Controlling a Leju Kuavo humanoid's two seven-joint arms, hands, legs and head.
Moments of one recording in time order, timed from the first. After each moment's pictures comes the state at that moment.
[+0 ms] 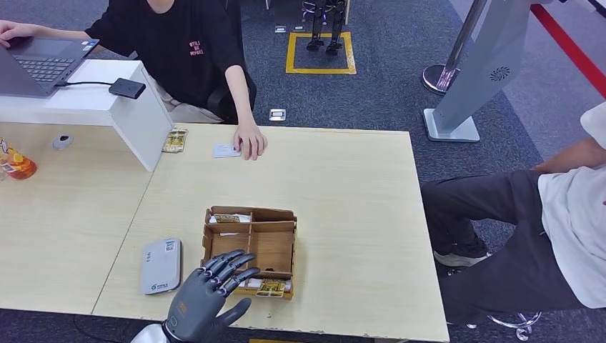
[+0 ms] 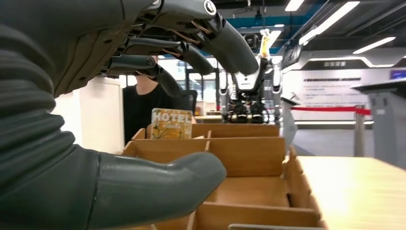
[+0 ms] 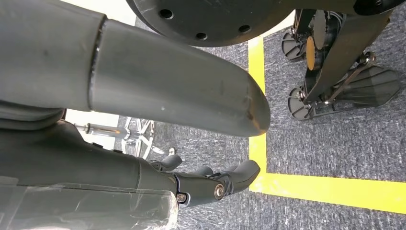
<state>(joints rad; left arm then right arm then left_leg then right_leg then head) -0.06 0.36 -0.86 -1.57 -1.03 0.47 -0.21 -0.01 0.21 -1.14 -0.27 1.00 0.04 0.02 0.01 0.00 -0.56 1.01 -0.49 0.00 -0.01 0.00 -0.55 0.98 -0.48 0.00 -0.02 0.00</state>
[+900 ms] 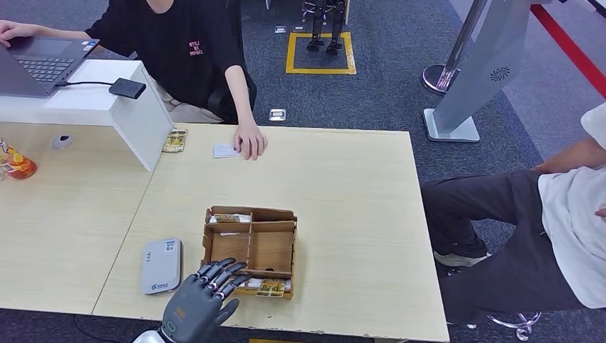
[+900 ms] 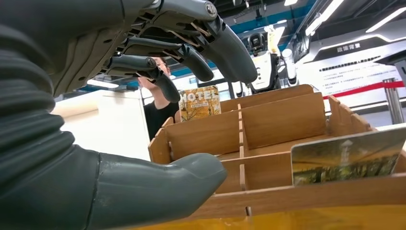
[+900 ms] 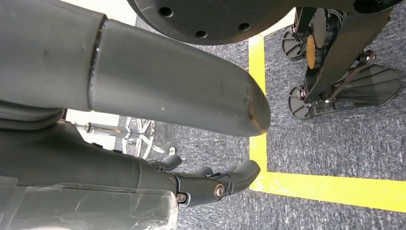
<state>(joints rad) -0.06 0.40 -0.88 -1.49 -1.23 0.50 -0.08 -0.01 0.21 -1.17 -0.27 1.04 0.04 0.03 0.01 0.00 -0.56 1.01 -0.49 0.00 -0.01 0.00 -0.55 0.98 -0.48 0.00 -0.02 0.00</state>
